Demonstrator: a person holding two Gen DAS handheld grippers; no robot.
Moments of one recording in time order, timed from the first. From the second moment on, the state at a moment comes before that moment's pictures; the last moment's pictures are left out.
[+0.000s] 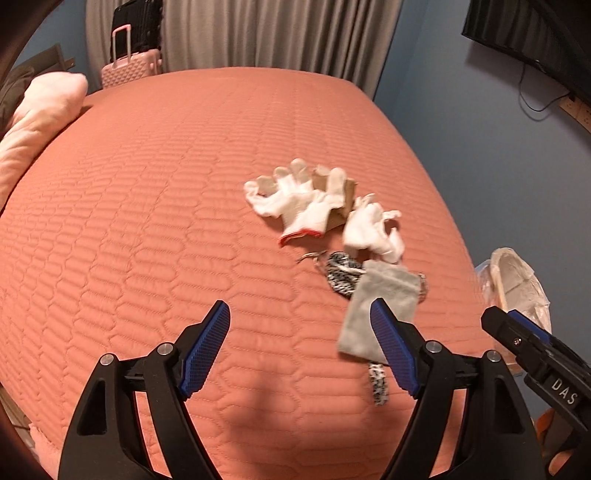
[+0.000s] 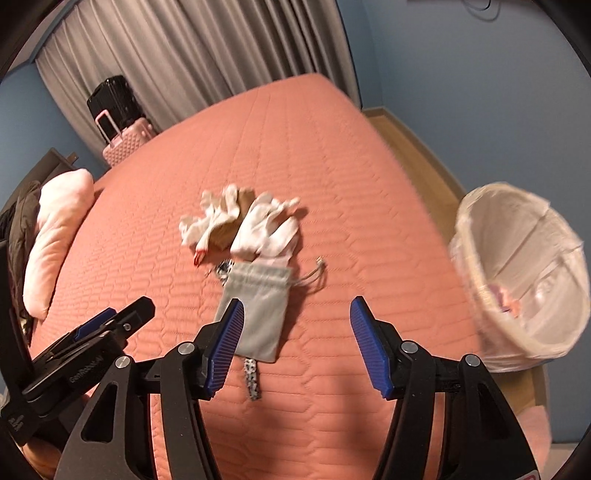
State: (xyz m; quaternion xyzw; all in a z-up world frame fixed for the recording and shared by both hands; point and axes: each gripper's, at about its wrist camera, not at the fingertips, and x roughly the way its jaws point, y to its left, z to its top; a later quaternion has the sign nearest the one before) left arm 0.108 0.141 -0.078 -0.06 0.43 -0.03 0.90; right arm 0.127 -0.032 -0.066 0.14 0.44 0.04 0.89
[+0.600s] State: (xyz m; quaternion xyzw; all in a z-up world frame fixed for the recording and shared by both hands) left arm 0.126 0.177 -0.118 -0.08 0.46 -0.01 0.88; right arm 0.188 0.009 -0.142 0.14 0.50 0.06 0.85
